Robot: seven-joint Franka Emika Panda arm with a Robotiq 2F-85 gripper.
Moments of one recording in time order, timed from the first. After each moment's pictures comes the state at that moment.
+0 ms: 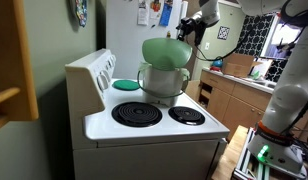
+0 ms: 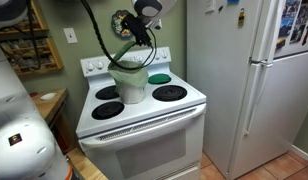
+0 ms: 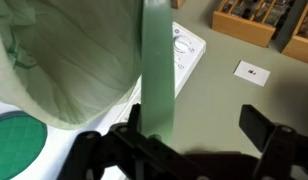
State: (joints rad) arm -0.07 -0.05 -0.07 -1.77 1.02 1.50 -0.58
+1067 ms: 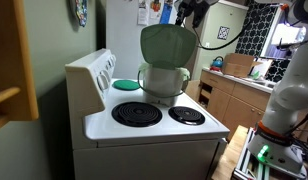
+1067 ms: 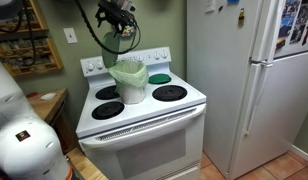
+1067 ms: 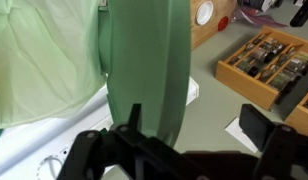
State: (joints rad) arm 0.05 -0.12 0.05 -1.62 0.79 1.49 -0.51
